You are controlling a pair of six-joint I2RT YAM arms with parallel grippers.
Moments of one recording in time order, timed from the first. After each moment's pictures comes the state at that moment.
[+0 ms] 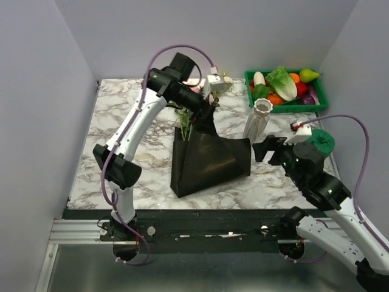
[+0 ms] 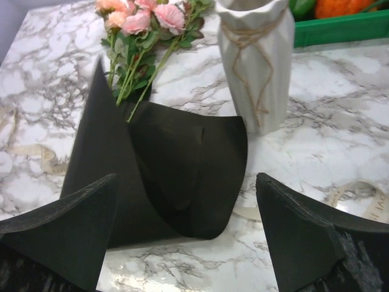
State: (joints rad) left arm -0.58 1.93 2.26 -1.34 0.96 0.45; right arm 0.64 0.60 0.82 -0.53 0.39 0.40
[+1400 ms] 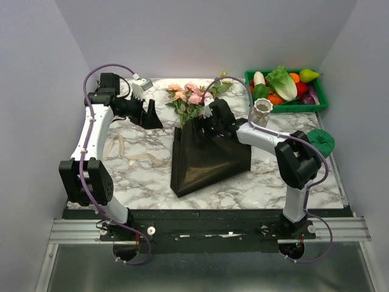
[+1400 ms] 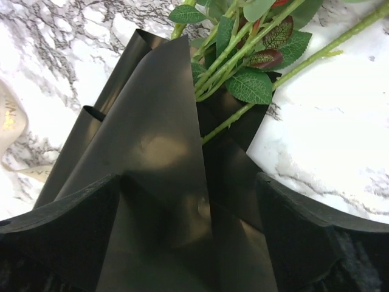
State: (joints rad) left arm 0.02 1.61 1.55 -0.97 0.86 0.39; right arm 0.64 1.91 1.32 -0.09 -0.15 0.17
